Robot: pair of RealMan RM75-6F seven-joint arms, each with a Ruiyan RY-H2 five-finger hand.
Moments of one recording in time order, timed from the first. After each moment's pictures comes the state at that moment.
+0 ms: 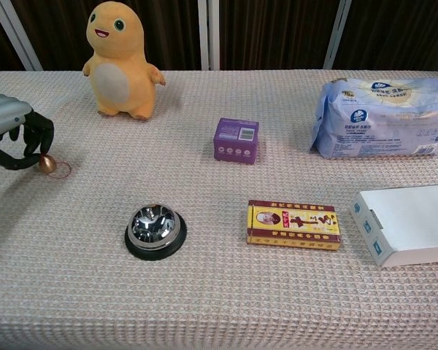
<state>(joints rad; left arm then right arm) -0.55 -1.55 -0.04 -1.11 1.43 1.06 0.11 0.15 -1.16 0.12 -1.54 -1.60 1.59 0.06</state>
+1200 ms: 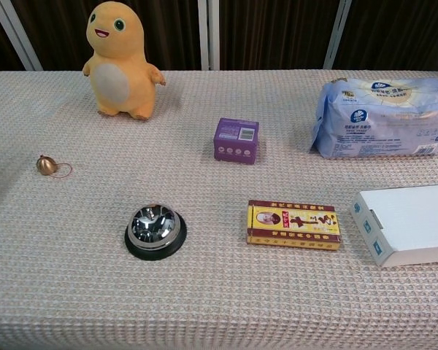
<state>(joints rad) -0.22 -1.23 0.06 -1.38 1.50 1.51 0.07 0.02 -1.12 0.06 -1.49 -1.47 1.60 -0.05</state>
